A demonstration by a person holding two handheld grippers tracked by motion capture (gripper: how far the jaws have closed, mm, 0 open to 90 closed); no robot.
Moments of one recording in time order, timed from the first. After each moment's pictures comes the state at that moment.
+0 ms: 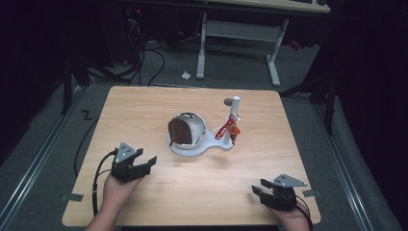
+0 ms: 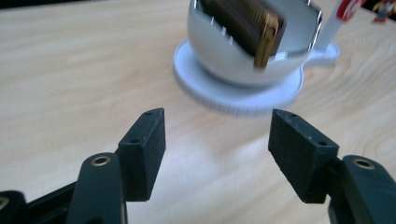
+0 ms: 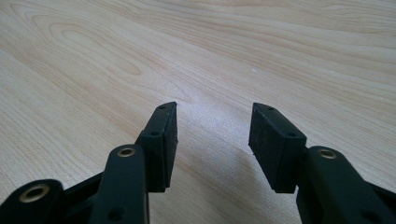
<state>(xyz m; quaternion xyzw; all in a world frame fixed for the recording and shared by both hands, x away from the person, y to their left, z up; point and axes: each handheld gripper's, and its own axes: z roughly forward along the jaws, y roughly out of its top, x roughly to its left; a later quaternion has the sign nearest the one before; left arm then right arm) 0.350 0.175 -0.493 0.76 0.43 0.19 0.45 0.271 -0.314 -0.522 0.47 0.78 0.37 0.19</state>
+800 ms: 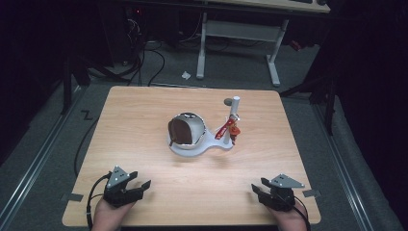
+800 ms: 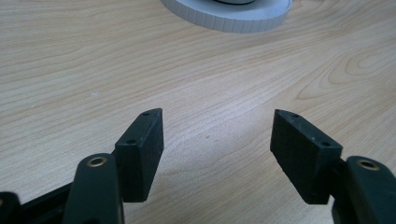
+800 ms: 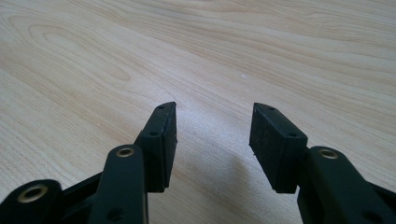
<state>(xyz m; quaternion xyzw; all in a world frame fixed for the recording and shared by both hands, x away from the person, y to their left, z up) 0.310 0.194 -0.527 0.77 0.43 0.16 0.44 0.269 -0.306 -0.520 0.48 0.77 0.36 0.22</state>
